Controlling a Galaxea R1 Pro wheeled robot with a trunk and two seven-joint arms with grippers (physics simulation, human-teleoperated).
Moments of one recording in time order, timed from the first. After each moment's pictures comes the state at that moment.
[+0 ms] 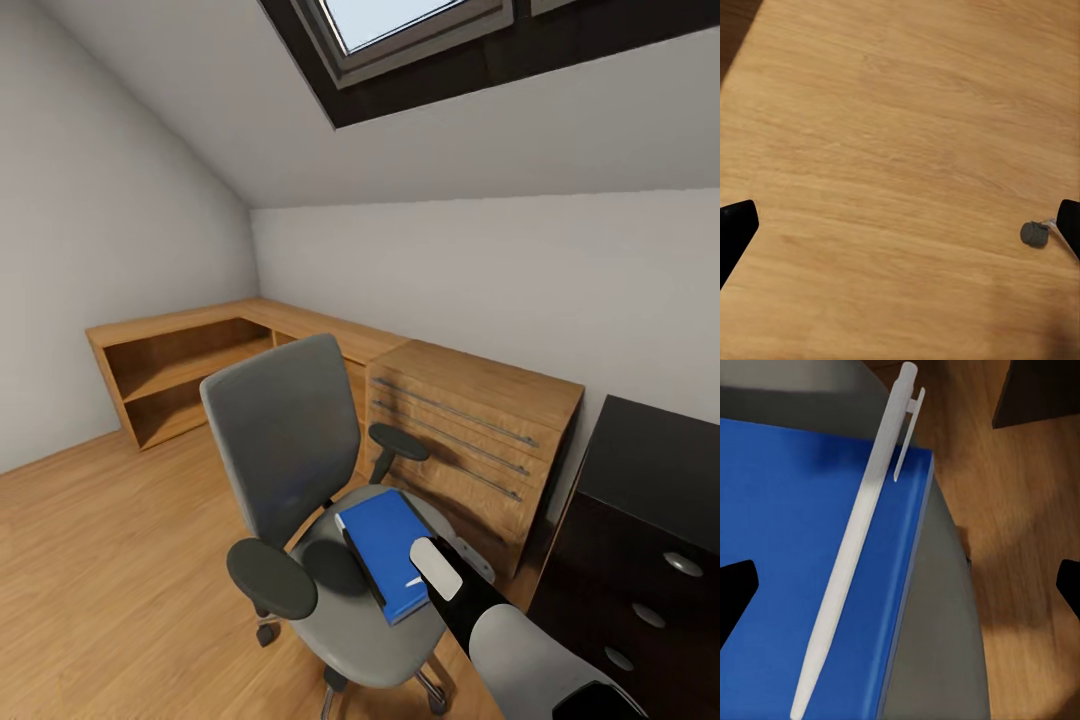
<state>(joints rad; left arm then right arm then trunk) 0.18 -0.06 0.49 -1.30 0.55 0.14 0.28 -0.73 0.17 0.31 -0.47 -1.04 0.02 -0.87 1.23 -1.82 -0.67</state>
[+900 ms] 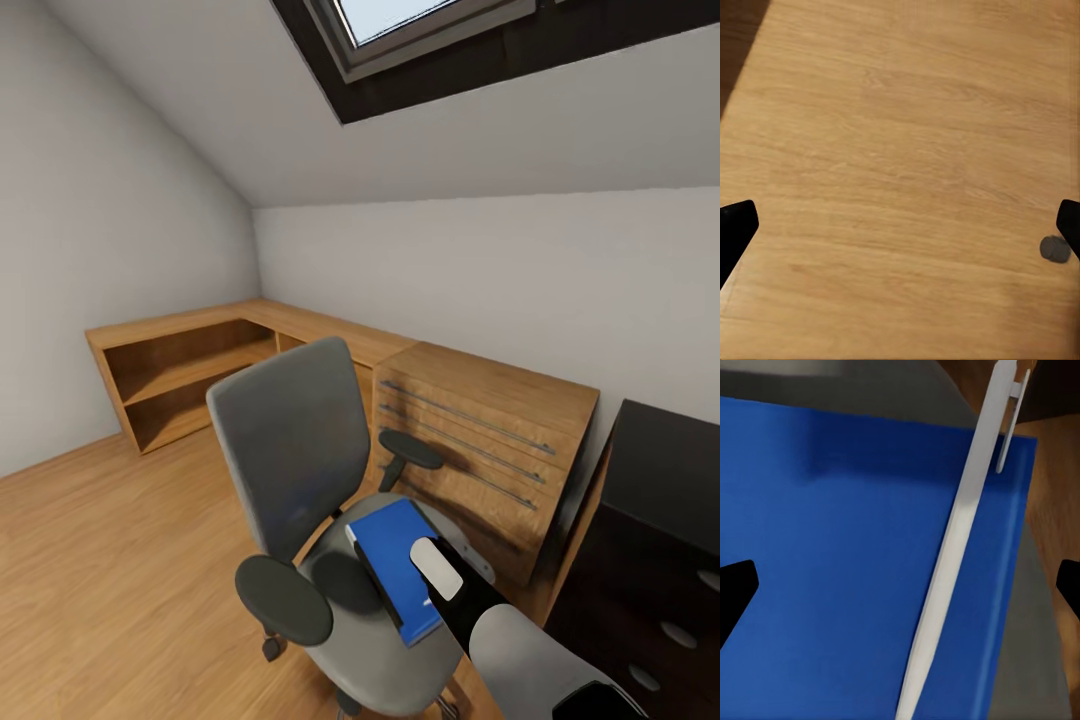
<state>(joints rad) 0.18 -0.05 0.49 -1.27 0.49 0.13 0.28 -0.73 0.17 0.31 -0.47 -1.04 0.02 -0.87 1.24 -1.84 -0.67</state>
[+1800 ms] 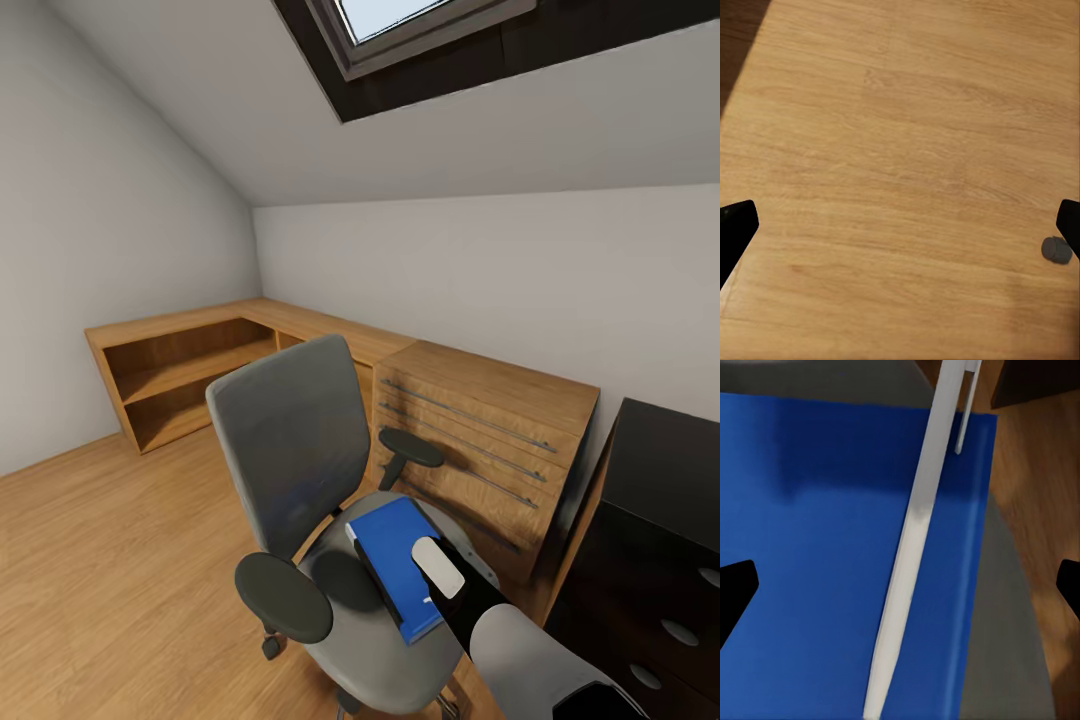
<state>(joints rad) 0.18 -0.05 0.49 -1.28 0.49 0.13 0.28 -0.73 0.17 0.29 -0.47 -1.07 0.01 -0.93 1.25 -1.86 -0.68</state>
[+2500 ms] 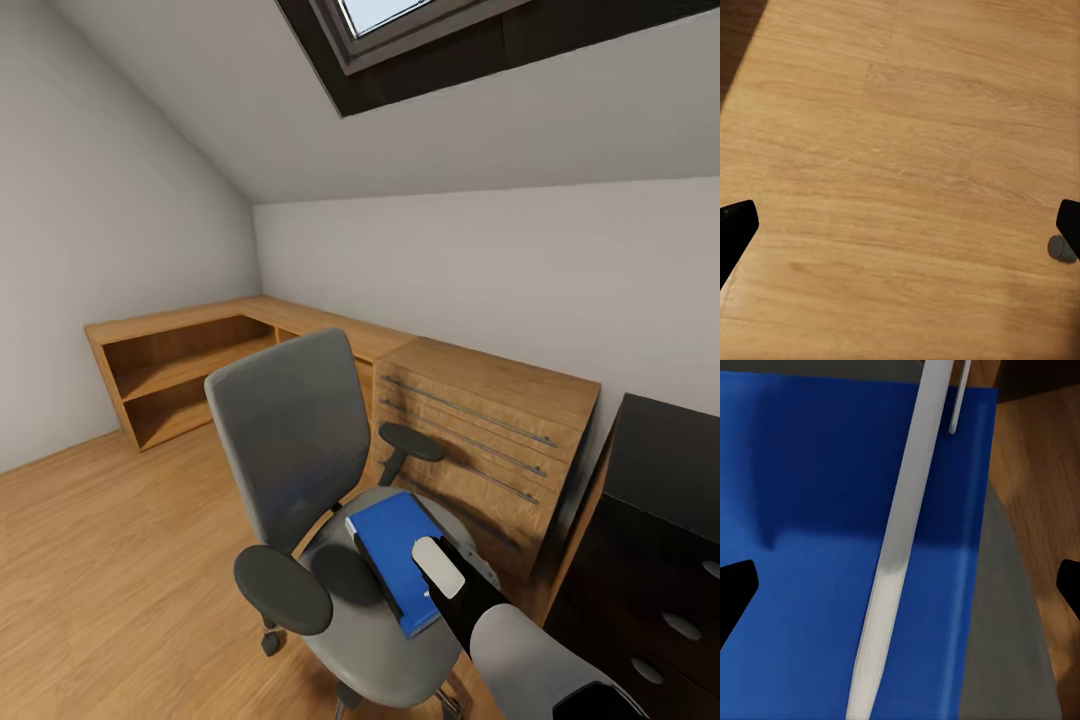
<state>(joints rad) 0.18 -0.05 0.49 -1.28 0.49 0.13 0.28 -0.73 0.17 0.28 -0.47 -1.07 0.01 -0.93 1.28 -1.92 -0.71</state>
